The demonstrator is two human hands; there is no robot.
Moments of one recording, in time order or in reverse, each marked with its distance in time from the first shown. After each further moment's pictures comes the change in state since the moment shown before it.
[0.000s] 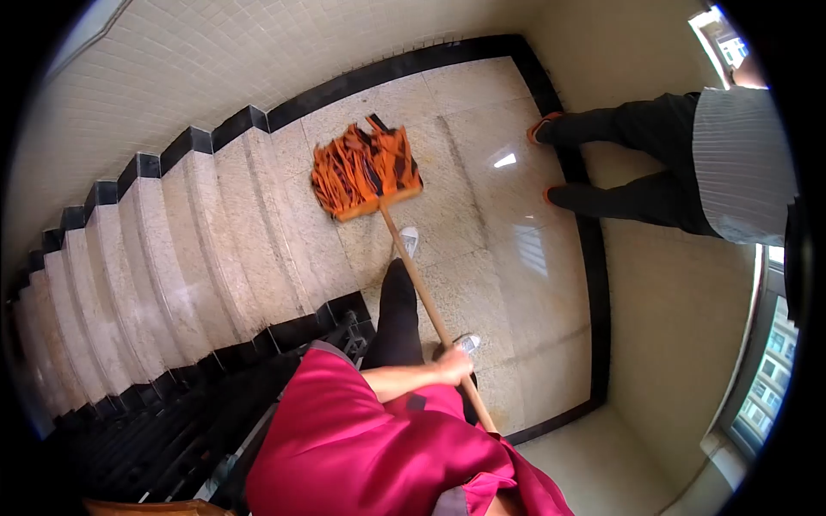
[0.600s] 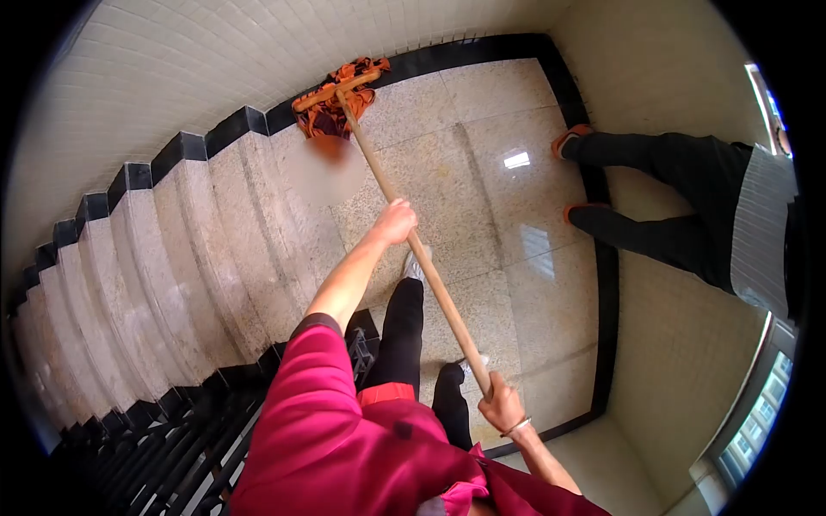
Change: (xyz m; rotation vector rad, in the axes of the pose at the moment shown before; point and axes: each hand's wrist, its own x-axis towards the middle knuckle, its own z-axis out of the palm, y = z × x) left_hand -0.007 -0.377 -0.201 0.371 0.489 -0.194; right_hand 0.166 -0.304 -0.034 0.002 -0.138 -0.655
